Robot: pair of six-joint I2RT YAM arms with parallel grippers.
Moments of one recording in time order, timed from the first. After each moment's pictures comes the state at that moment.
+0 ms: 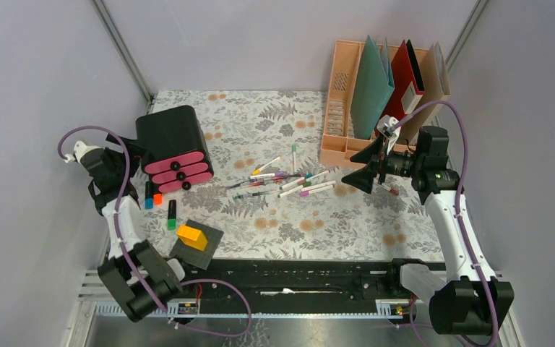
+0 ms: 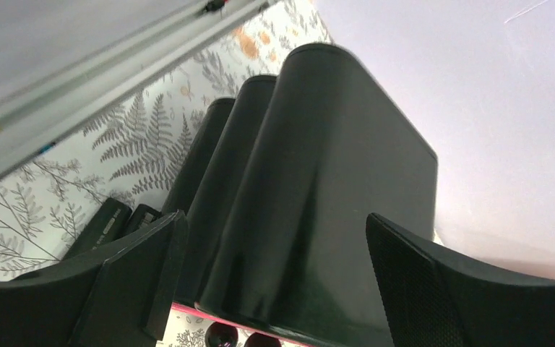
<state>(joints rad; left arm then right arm) 0.56 1.09 0.76 0.00 0.18 -0.68 -0.02 1.04 0.92 -0.43 -1.20 -0.21</state>
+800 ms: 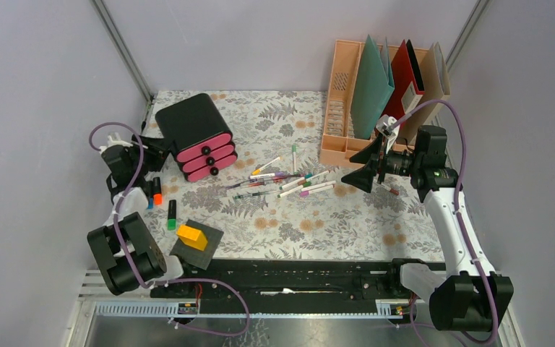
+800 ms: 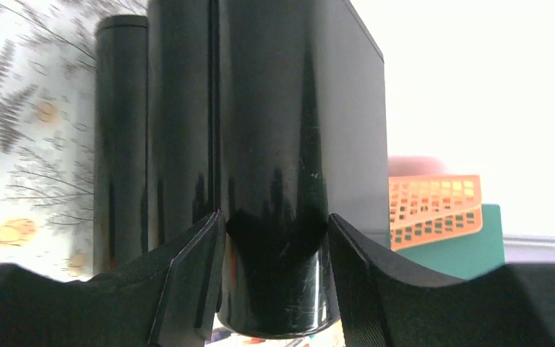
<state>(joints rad) 0.49 1.32 0.69 0.29 0.54 -0.93 -0.02 1.07 0.92 -0.43 -1.21 -0.21</state>
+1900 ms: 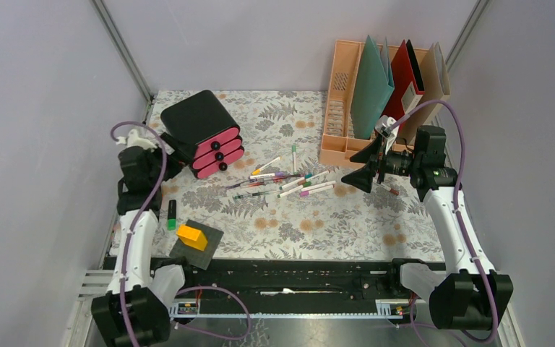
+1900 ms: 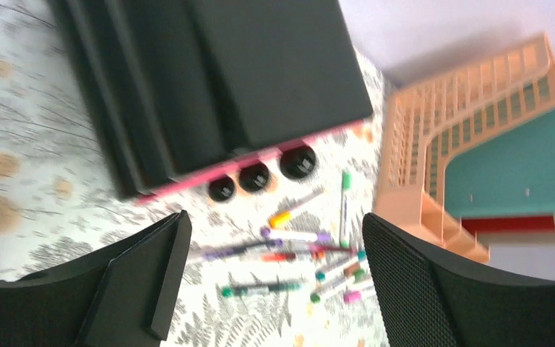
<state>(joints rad) 0.28 0.93 0.71 -0.13 0.37 -0.66 -0.02 1.08 0.92 -0.44 -1.19 -0.25</state>
